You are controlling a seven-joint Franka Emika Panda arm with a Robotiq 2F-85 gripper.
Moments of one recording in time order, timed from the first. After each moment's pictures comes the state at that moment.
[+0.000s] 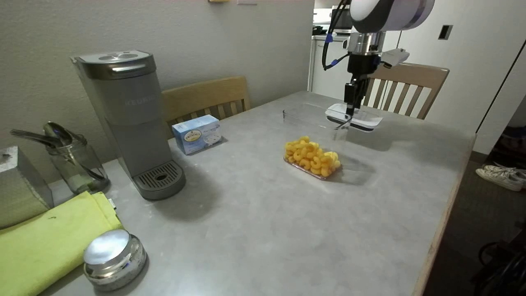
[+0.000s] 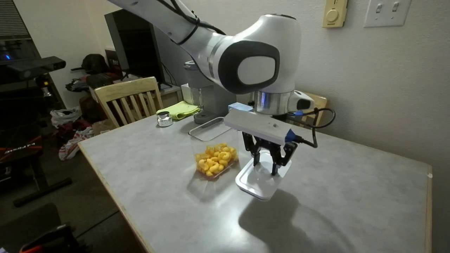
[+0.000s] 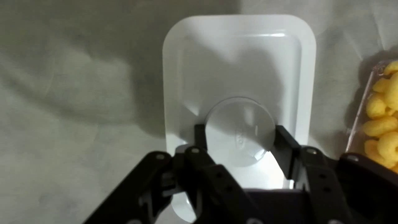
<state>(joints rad) -0.30 0.59 -0.06 -1.74 0.07 2.31 -0.50</state>
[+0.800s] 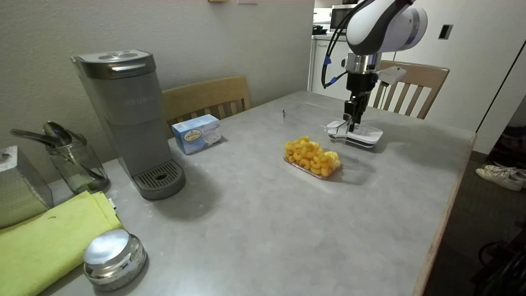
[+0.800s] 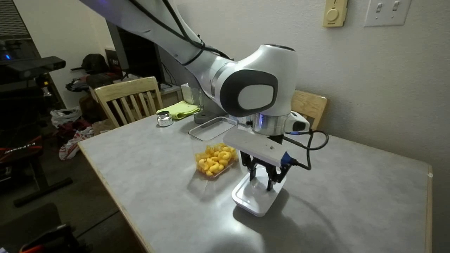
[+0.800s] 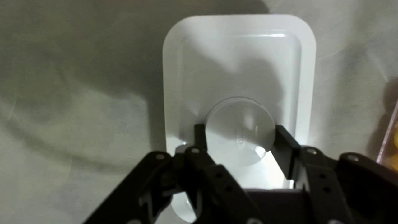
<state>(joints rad) -0.30 0.67 -0.05 -1.74 0.07 2.34 -0.51</state>
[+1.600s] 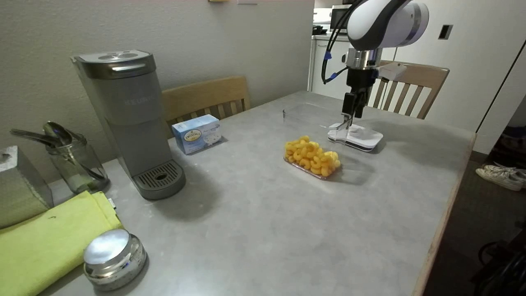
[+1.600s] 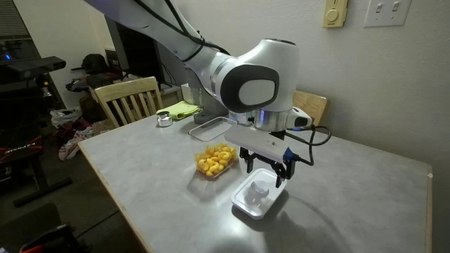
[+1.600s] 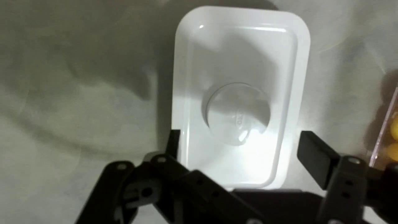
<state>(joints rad) -0.31 0.65 -0.05 -1.73 0.07 2.34 -0.51</state>
